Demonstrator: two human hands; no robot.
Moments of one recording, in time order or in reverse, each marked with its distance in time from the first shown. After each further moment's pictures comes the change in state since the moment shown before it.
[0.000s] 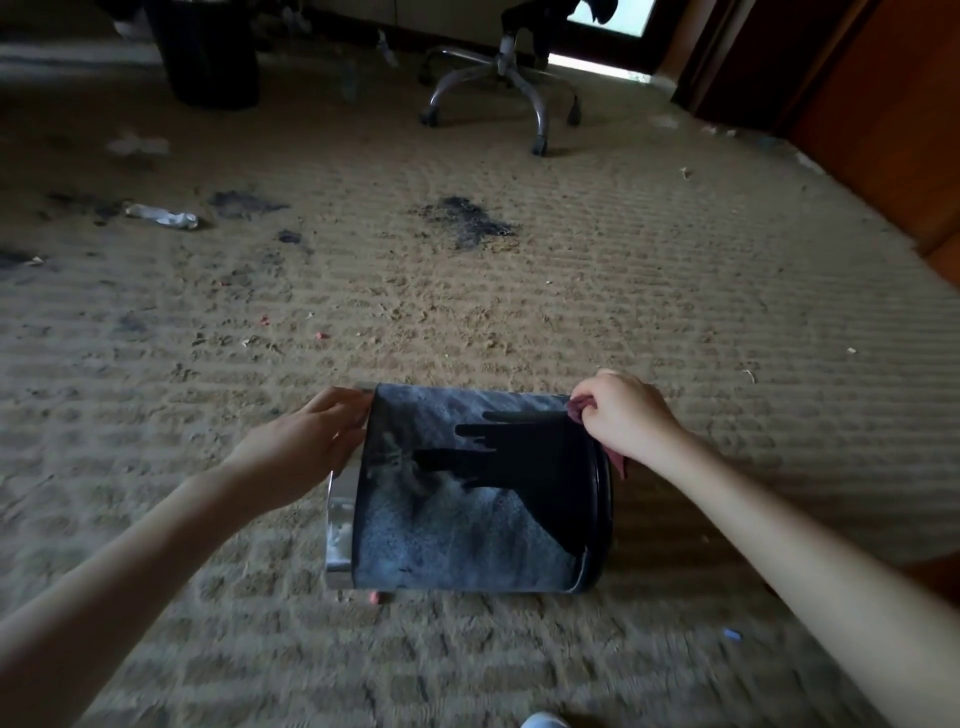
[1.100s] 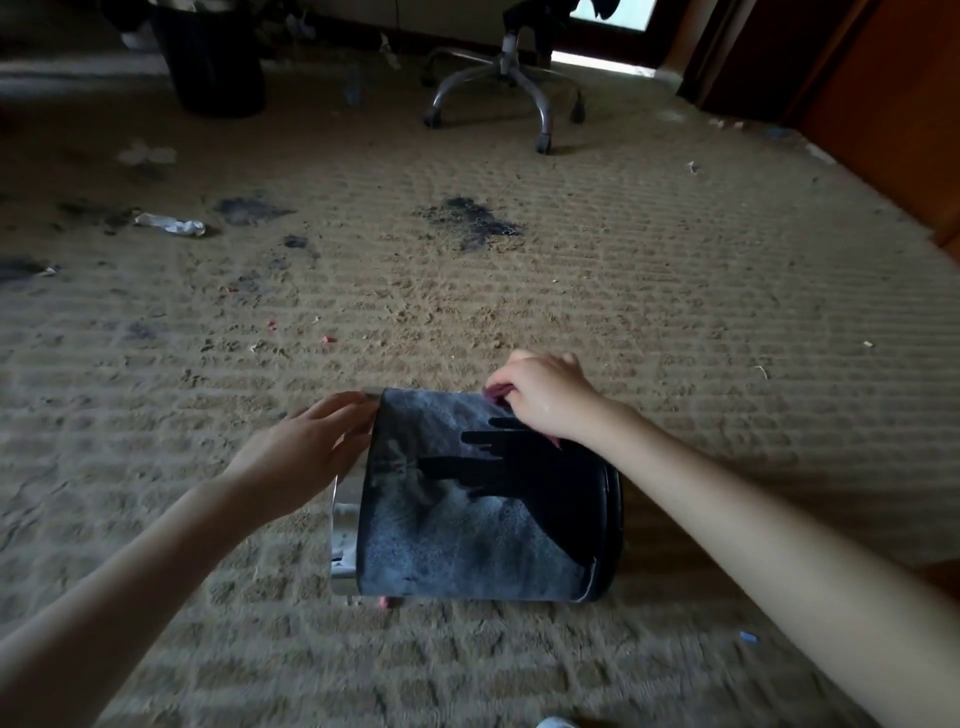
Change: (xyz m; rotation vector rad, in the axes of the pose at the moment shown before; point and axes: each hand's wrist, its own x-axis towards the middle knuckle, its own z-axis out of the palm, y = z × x) left_hand -0.004 -0.002 -0.001 0.087 -0.014 0.019; right_hand 0.030 -0.063 0.009 -0.009 -0.072 -0.260
